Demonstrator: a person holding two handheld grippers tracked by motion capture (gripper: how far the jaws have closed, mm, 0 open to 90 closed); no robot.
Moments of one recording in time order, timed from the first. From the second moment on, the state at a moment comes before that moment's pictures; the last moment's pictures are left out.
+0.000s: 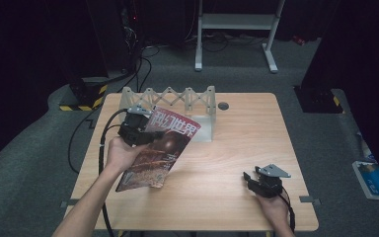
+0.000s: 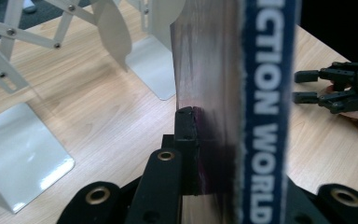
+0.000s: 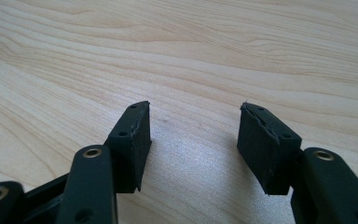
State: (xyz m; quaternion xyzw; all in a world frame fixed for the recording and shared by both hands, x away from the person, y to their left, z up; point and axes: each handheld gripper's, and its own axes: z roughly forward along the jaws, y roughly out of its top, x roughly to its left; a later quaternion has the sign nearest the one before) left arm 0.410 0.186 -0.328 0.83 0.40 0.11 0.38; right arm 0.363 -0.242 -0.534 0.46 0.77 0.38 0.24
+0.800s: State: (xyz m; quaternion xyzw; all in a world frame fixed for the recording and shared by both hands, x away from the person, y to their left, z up) left arm 0.423 0.209 -0.316 0.83 0.43 0.11 0.35; right arm 0.363 -0.242 -0.534 0.46 0.77 0.38 0.24
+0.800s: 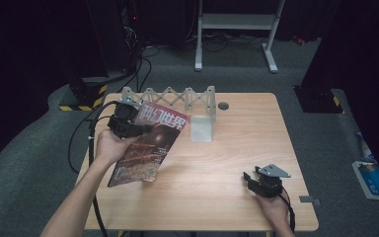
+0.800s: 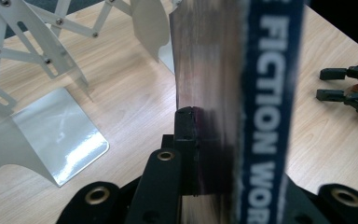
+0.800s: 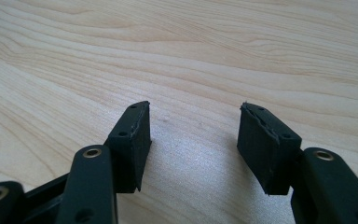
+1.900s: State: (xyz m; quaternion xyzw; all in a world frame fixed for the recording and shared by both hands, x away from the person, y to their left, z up) left arm 0.446 0.239 -0.300 0.82 0.47 0.12 0.30; right arm 0.363 -0.242 -0.534 0.46 0.77 0.38 0.24
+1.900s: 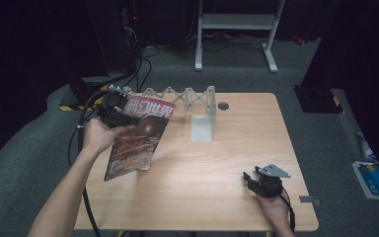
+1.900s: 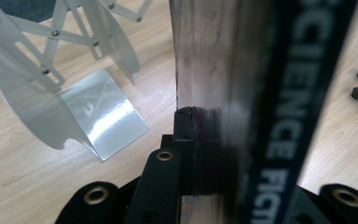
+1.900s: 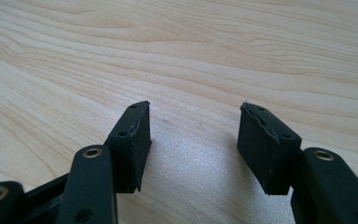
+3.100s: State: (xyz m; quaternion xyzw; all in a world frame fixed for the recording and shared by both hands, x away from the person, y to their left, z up) left arm 0.472 0.271 -0.298 0.78 0.53 0.13 0.30; right arm 0.363 -0.242 -0.534 0.46 0.77 0.38 0.24
